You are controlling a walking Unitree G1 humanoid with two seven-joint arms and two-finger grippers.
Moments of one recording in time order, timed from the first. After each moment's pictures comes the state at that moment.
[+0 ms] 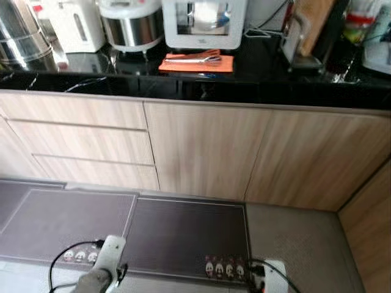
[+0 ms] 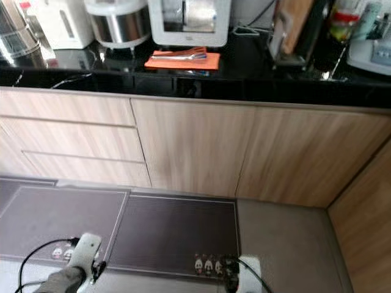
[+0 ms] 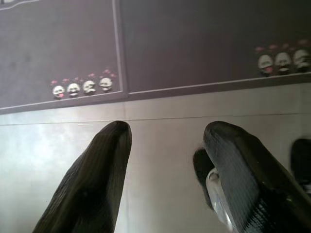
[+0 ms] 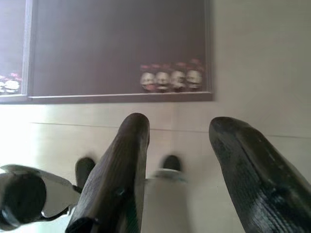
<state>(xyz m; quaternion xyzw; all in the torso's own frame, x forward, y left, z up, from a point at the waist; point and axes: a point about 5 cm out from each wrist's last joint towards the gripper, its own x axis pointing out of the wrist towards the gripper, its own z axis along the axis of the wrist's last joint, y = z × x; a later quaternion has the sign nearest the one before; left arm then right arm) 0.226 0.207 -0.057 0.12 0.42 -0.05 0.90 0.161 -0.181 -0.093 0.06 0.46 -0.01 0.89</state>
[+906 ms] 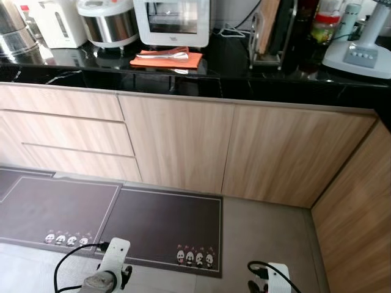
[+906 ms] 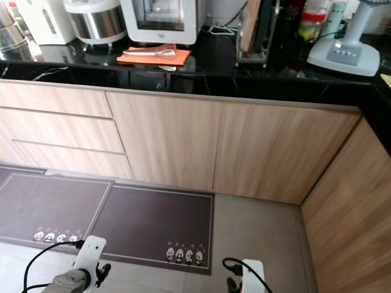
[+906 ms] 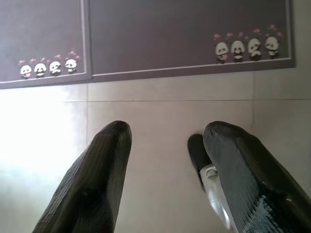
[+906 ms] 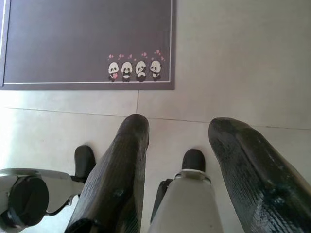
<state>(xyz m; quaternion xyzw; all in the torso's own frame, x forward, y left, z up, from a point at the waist) 0.222 0.216 -0.058 0.13 0.42 -0.03 0.90 0.161 -0.173 -0.093 0.07 0.45 -0.01 0.89</state>
